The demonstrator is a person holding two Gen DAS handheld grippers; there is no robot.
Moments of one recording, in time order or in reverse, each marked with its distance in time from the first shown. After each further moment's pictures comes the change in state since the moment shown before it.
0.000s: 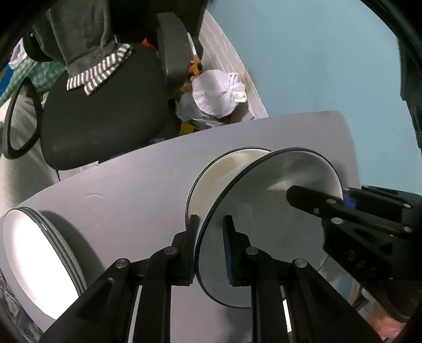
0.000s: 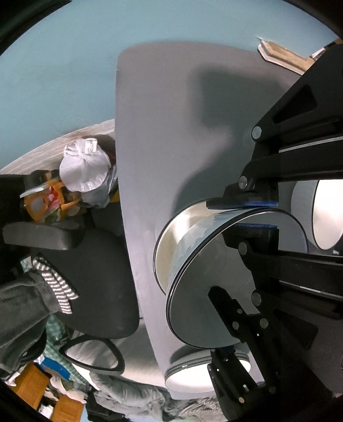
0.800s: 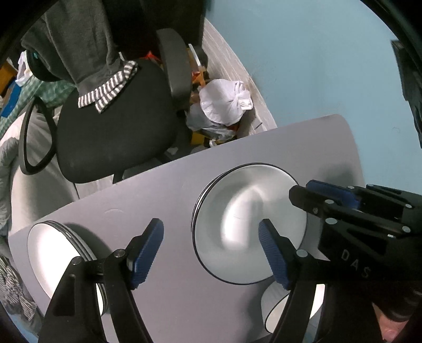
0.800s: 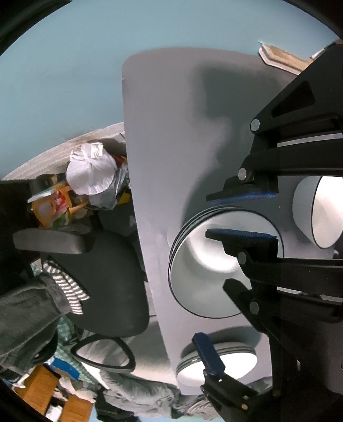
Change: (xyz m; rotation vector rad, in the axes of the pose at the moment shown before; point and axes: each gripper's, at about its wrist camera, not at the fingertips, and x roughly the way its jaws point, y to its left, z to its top) left arm -0.031 -0.013 0.009 0.051 -0.034 0.100; right arm -0.018 -0.009 0.003 0.034 -0.046 0.013
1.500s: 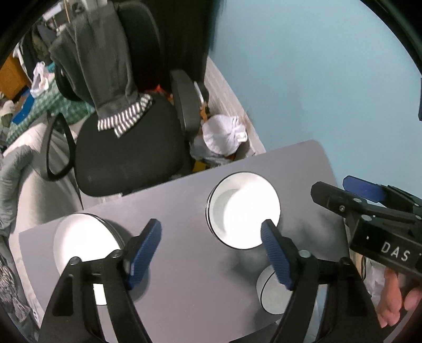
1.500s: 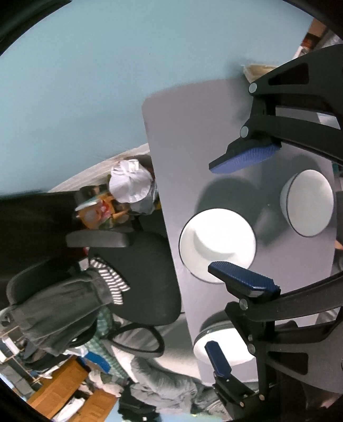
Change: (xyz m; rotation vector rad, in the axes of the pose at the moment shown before) left arm -0.094 0.015 -0.044 -0.006 -0.214 -0.017; right arm -0.094 0.015 -0.043 0.031 -0.251 -0.033
